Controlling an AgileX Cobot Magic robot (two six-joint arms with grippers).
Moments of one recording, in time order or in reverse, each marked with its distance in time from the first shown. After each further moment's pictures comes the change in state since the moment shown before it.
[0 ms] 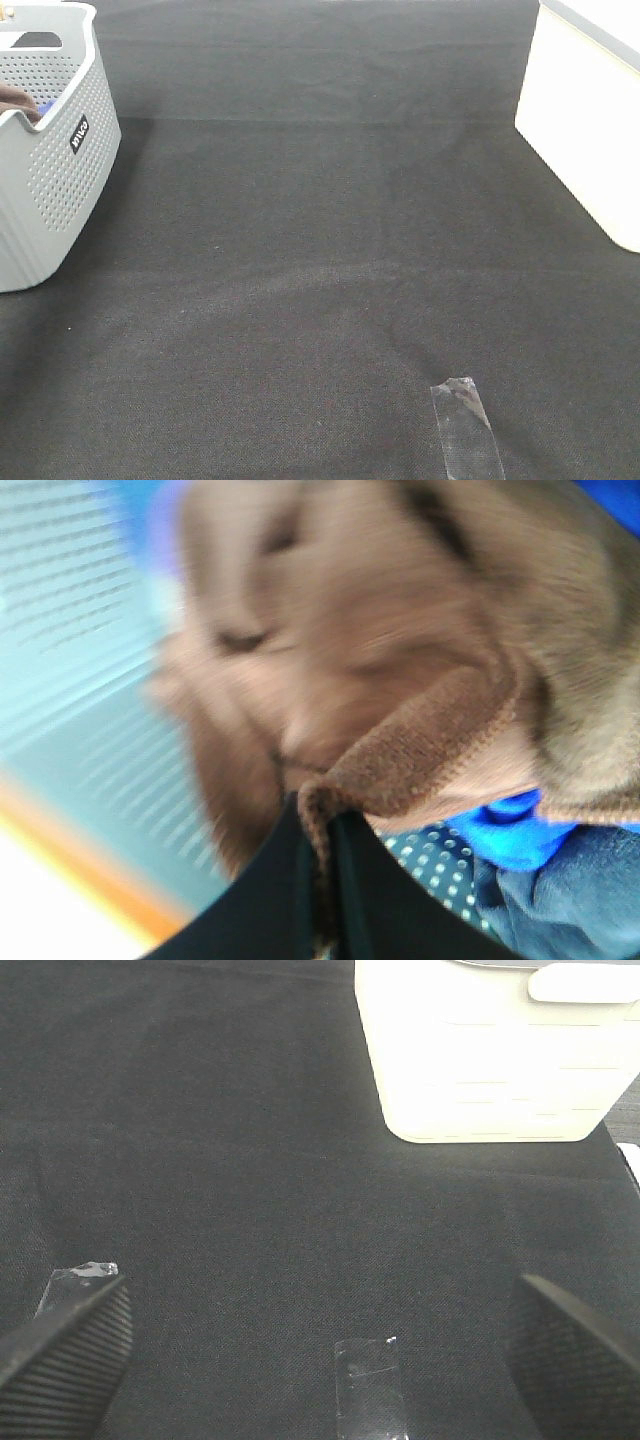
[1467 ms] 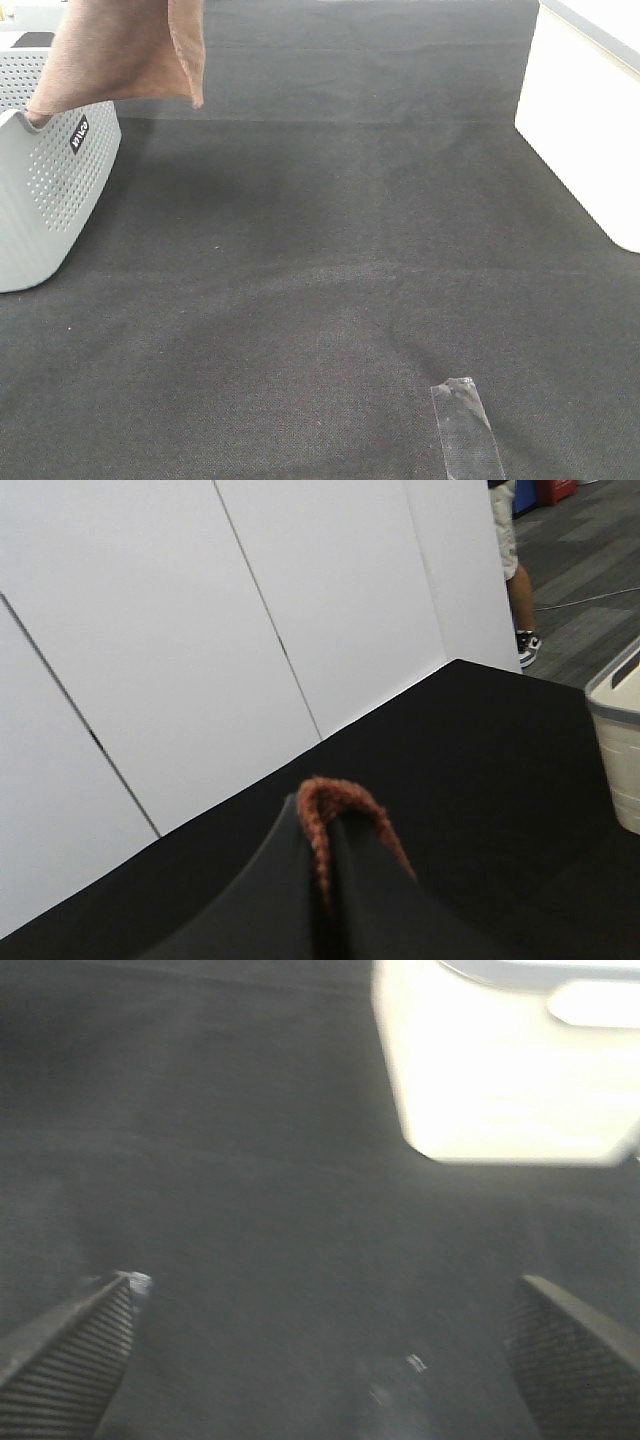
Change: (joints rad) left arm -0.536 -0.265 0.000 -0.193 -0.642 -0.763; right arm 0.000 0.038 -0.015 0.059 -0.033 -0.046
